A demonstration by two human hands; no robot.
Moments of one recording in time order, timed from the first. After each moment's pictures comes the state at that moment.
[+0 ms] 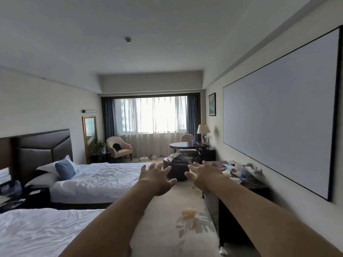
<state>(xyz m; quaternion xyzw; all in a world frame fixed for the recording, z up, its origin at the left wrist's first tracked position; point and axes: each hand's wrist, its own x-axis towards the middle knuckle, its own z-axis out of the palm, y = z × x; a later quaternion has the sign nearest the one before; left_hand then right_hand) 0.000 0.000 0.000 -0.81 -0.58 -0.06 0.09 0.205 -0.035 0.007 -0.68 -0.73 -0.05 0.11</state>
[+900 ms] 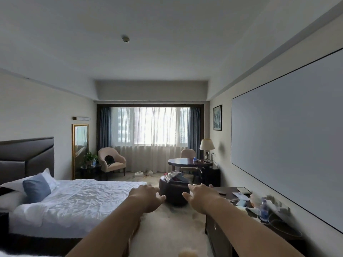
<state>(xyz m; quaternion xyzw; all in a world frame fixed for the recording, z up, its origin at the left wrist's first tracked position) 0.063 0.423 0.000 -0.78 -0.62 -0.06 0.02 0.281 0.399 -0.002 -0.69 -0.72 -0.03 0.08</state>
